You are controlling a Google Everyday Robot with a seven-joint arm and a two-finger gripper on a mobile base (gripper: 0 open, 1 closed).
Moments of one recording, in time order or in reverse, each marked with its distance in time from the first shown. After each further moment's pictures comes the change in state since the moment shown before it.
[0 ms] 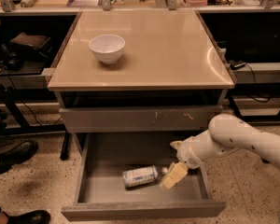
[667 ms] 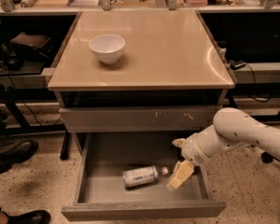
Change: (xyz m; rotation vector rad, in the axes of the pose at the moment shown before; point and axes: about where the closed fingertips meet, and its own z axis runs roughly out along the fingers) arm 0.003 0.004 -0.021 -0.035 0.029 -0.051
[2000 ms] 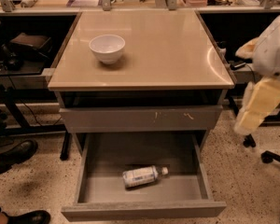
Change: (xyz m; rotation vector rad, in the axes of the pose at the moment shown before) arm -0.138 0.073 -0.342 0.400 0.383 -0.162
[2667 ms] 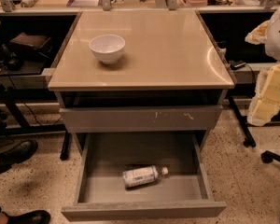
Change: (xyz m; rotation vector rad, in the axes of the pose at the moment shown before) arm 0.000 -0.003 -0.036 0.023 0.045 -0.007
